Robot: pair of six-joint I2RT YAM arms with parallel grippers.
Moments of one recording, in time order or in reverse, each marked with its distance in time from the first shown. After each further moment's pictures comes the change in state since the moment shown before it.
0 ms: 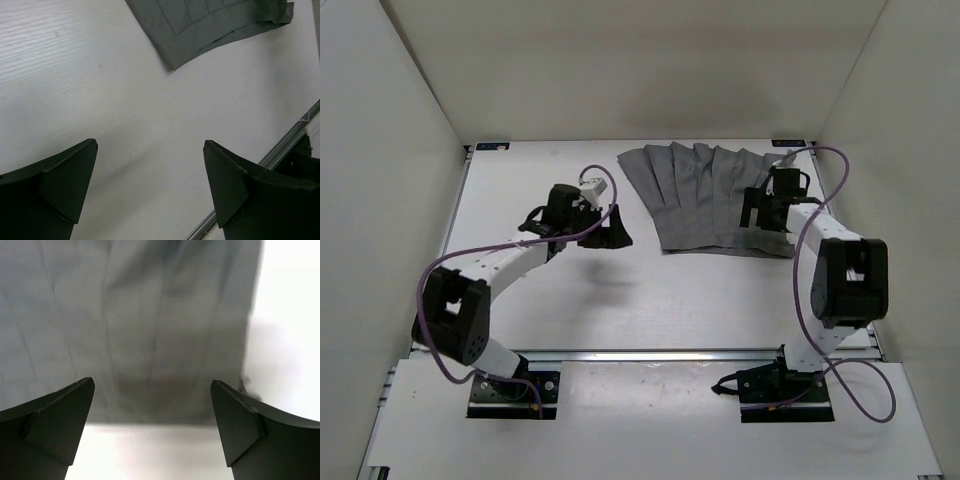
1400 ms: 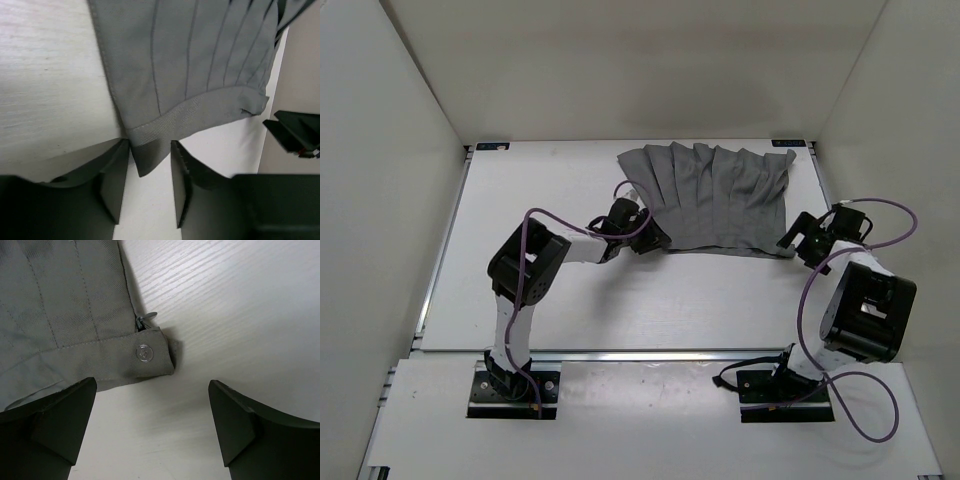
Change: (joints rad) left arm -0.236 0.549 0.169 0.457 -0.223 -0.641; right arm -0.388 -0.233 -0.348 0.133 -0.287 0.148
